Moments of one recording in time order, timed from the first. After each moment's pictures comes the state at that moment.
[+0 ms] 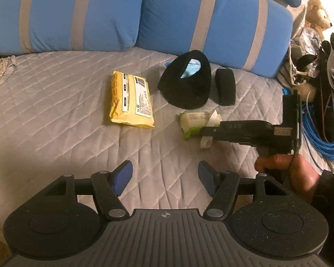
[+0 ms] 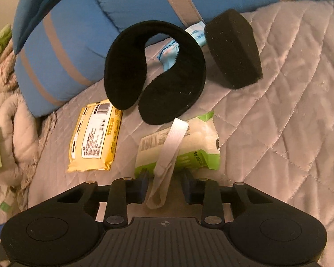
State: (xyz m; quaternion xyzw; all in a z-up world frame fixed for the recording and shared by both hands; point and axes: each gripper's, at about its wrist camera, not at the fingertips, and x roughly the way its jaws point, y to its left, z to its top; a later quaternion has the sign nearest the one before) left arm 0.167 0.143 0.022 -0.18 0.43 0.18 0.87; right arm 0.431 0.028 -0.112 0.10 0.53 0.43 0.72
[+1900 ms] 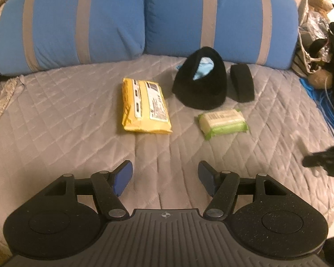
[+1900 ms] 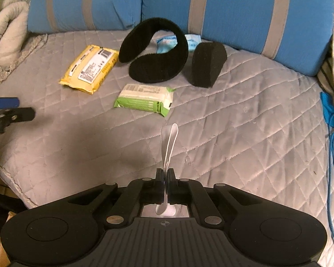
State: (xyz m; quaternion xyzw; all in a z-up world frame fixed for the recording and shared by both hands) left arm 0.178 0.141 0.000 -0.10 0.42 0.22 0.88; right arm 0.350 -0.056 -0.021 -0.19 0.46 0.41 0.77
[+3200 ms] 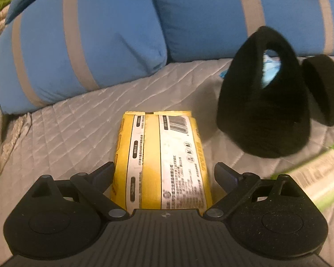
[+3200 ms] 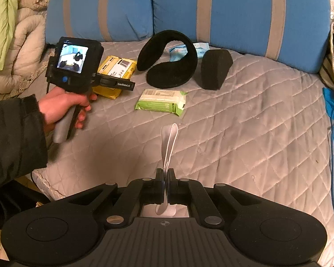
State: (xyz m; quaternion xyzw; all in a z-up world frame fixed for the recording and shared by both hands) left arm 0.322 0.202 -0.094 0.01 0.41 0.34 0.84; right arm 0.332 -0.090 0.007 -0.15 0.46 0.45 0.75
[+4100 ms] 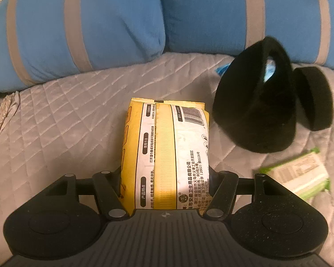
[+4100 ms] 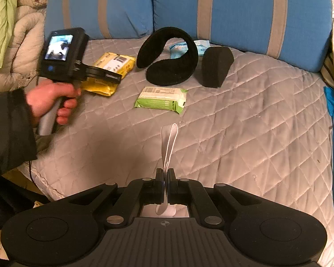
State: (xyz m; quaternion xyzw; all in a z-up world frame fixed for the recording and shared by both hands) left arm 0.301 0.211 -0.075 -0.06 0.42 0.30 0.85; right arm 0.335 -0.086 0.002 -0.15 0.46 0.45 0.75
